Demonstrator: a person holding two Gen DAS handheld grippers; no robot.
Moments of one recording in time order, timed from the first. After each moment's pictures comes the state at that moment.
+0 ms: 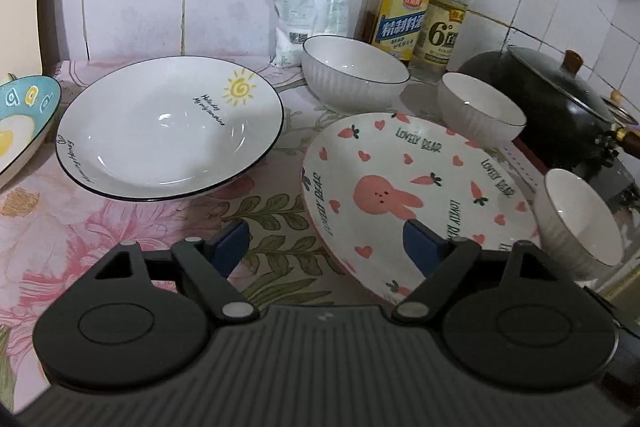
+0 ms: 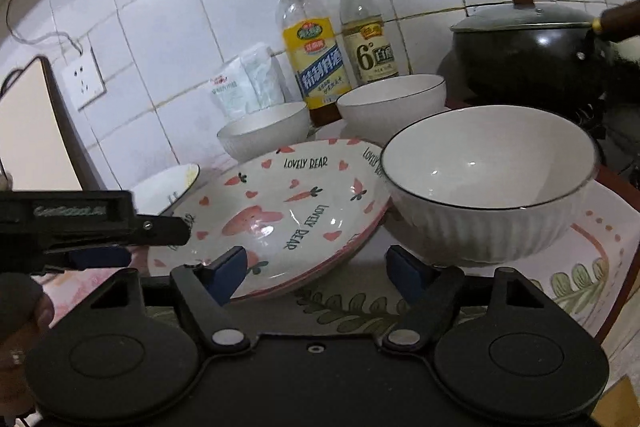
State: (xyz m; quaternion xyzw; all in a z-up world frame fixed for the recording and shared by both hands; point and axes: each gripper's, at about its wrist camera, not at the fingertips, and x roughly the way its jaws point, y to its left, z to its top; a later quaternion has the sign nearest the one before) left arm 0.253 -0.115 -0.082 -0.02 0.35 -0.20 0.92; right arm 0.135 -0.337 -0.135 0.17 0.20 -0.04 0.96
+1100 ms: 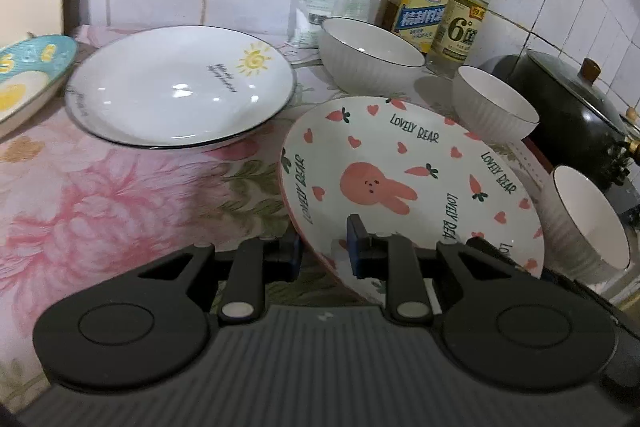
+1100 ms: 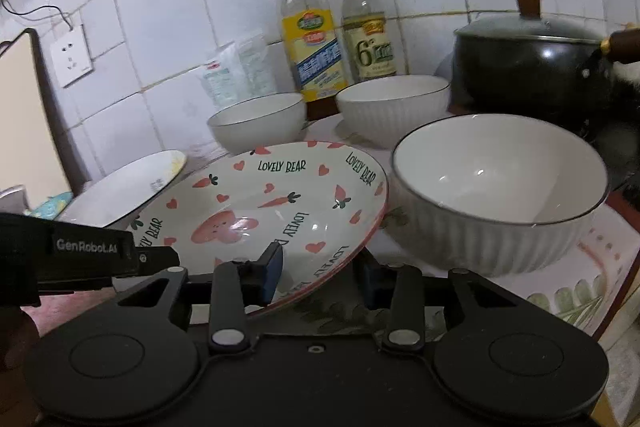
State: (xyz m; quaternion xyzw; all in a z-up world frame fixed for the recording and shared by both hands) left arm 0.234 -0.115 -0.094 -0.06 0.37 -0.16 0.91; right arm 0.147 -0.326 -0.132 0.14 0.22 -0.07 0.96
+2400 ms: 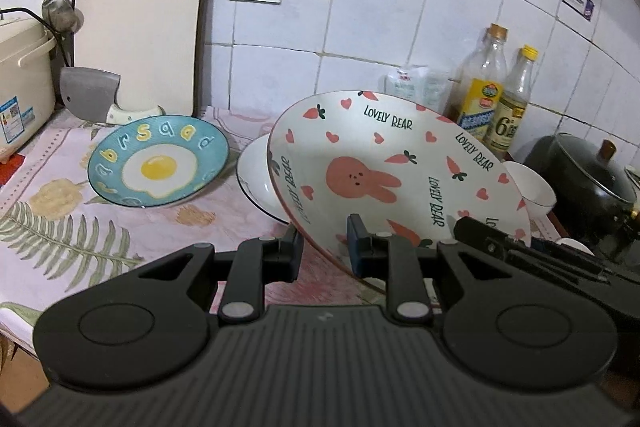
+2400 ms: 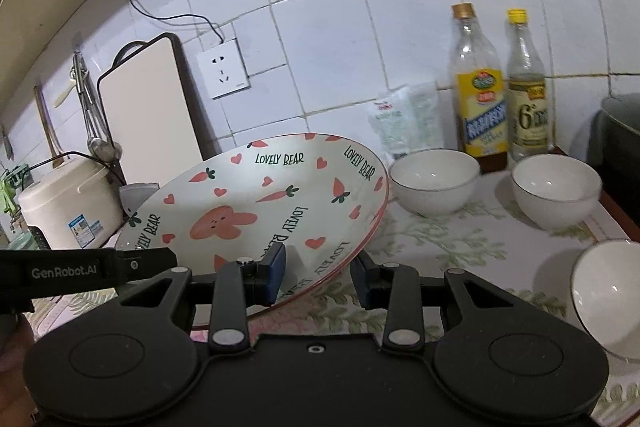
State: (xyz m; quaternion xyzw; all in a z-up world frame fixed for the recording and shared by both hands) left arm 0.178 -0.022 0.008 -0.07 0.30 -0.07 0.95; right arm 0.158 -0.260 -0.042 0.11 0.20 0.11 0.97
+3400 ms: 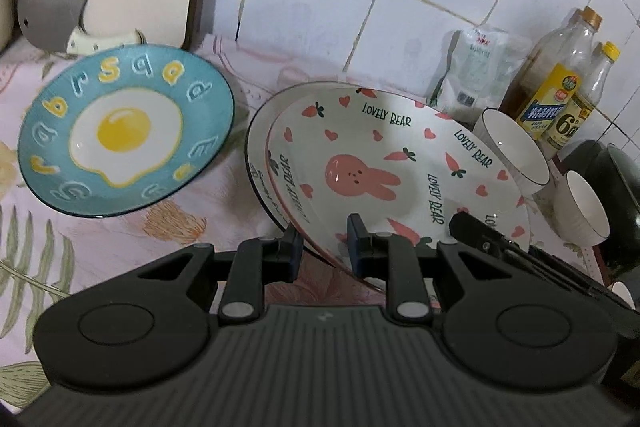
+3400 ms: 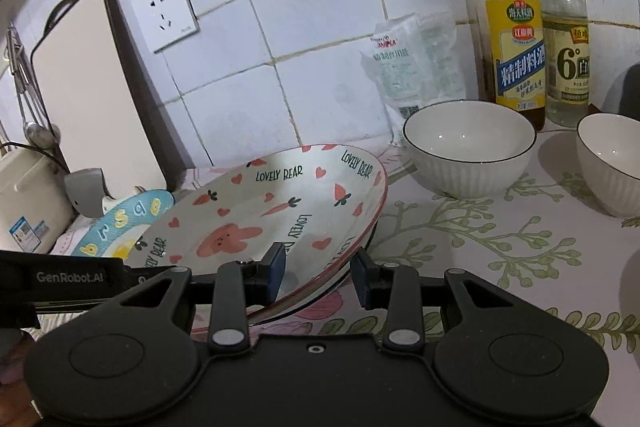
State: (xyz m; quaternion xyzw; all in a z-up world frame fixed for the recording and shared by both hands) left arm 0.317 0.010 -0.057 -0.13 0.40 -0.08 0.90; right arm 0.277 -0.224 -0.083 0.12 0.27 0.08 0.95
